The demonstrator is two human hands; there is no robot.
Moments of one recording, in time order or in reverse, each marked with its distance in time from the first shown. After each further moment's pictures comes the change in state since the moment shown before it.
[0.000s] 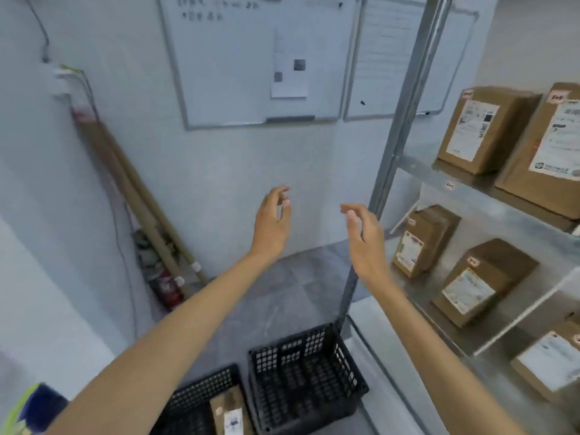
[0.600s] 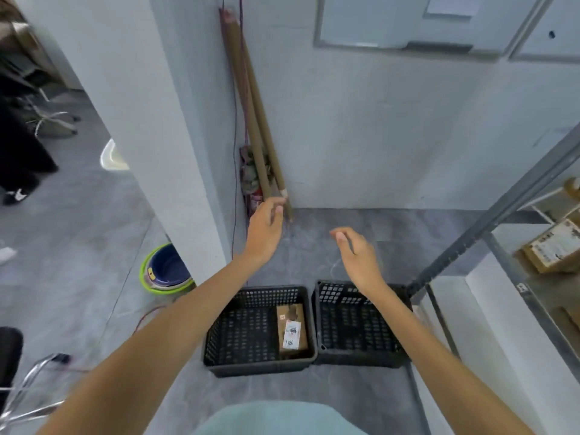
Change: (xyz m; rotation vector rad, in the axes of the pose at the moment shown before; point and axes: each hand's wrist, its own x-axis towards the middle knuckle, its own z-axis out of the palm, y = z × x) left_hand -0.143 -0.140 -0.208 0.199 0.160 -0.394; right_hand -0.142 -0.013 0.197 0.024 -0.665 0.160
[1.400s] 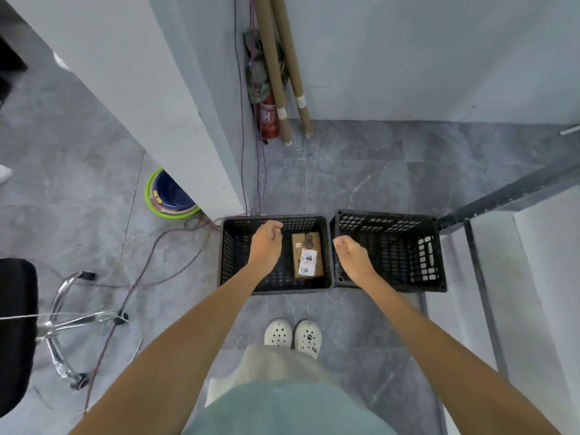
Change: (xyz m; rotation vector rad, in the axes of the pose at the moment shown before) left_hand -0.062 -0.210 0.039 0.181 -0.175 -0.601; right_hand -0.003 0.136 0.143 -0.053 -0.335 0.568
